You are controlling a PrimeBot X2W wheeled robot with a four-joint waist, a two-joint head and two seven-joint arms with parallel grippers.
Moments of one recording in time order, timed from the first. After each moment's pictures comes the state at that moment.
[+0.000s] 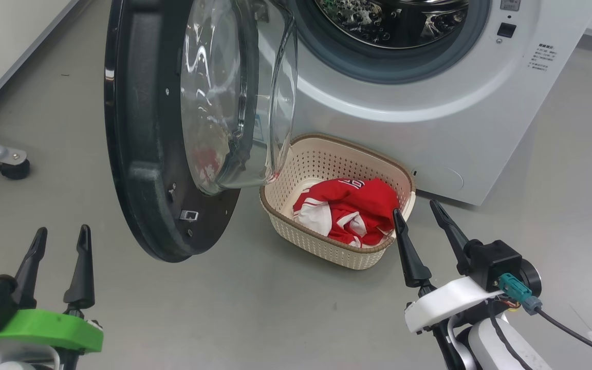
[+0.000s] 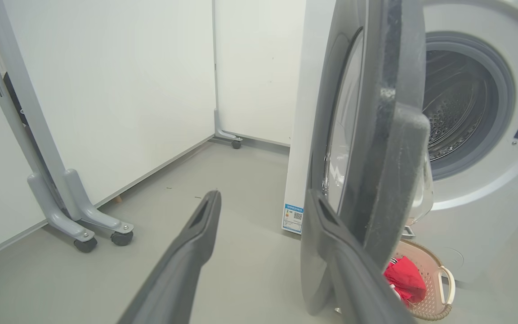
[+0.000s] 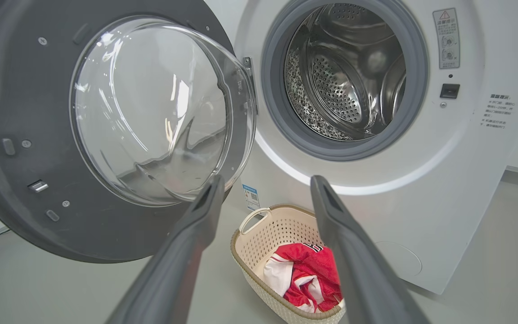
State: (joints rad) left arm -0.04 0.22 -0.03 0.12 -0.51 -0.12 -0.17; right arm -0.11 -0.12 0.43 0.14 0.40 -0.01 -0.21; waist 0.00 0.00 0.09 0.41
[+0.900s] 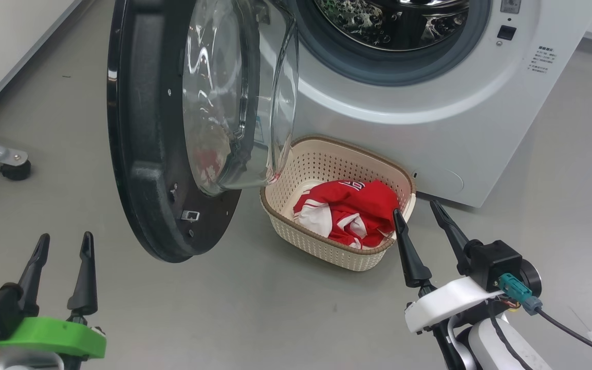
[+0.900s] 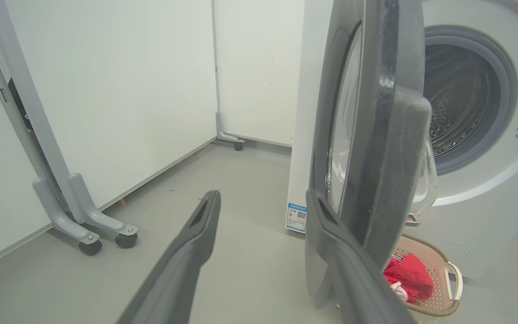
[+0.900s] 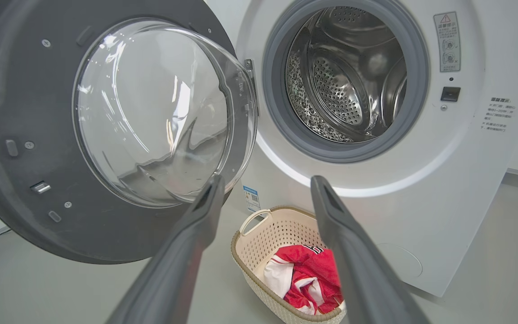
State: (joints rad) left arm -0.03 0.23 -0.07 0.17 -0.50 -0.12 -0.24; right arm -0.11 -0.12 0.44 0.14 0.40 -0.01 -0.21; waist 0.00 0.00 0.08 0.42
